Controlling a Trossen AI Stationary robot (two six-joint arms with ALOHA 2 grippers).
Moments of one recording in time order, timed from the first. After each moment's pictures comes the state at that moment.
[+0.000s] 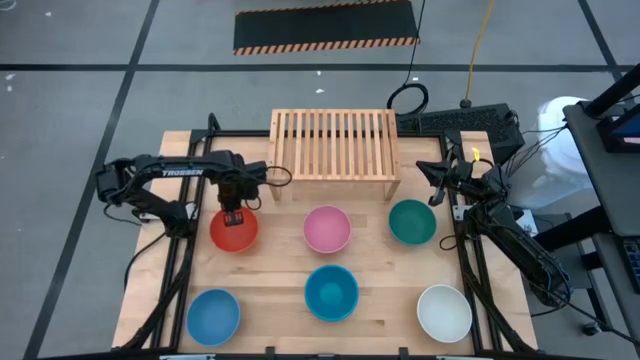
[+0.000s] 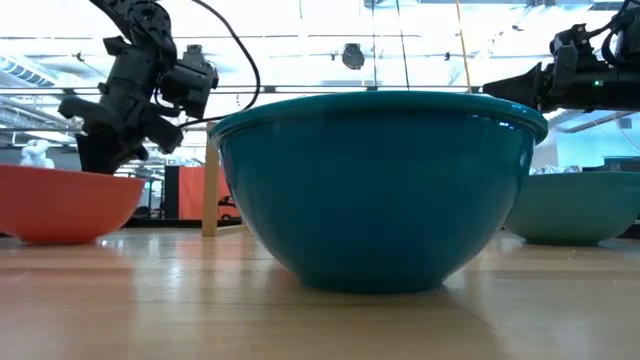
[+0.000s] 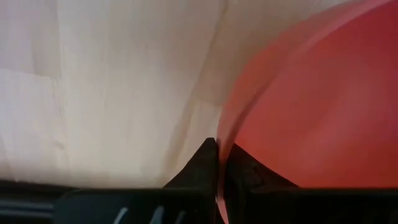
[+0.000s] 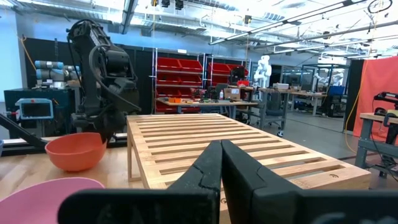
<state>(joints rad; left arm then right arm) 0.40 1.42 0.86 -1.21 0.08 0.11 -0.98 0.09 0.02 0.31 -0.58 0.06</state>
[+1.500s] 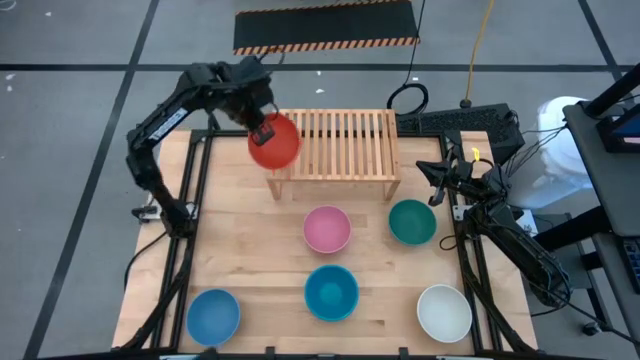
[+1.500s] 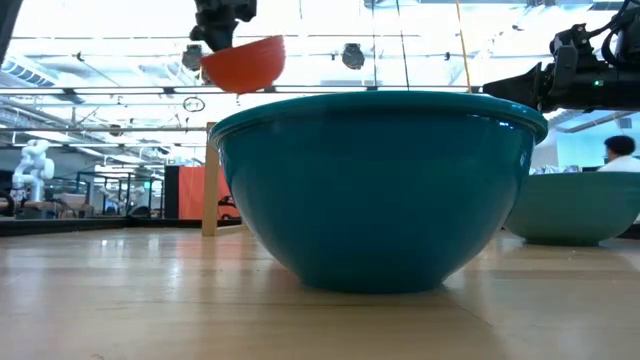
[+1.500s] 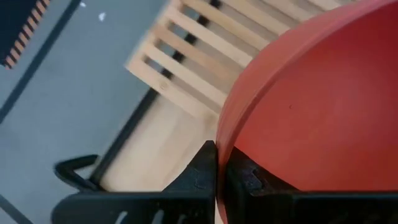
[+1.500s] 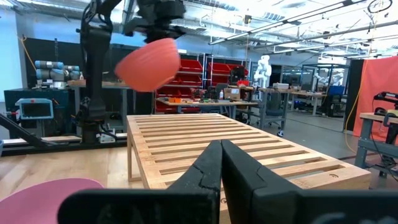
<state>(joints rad) 0.61 1.72 2.14 -1.57 -0.10 0.03 -0.98 0.09 0.02 0.31 -0.58 0.06</state>
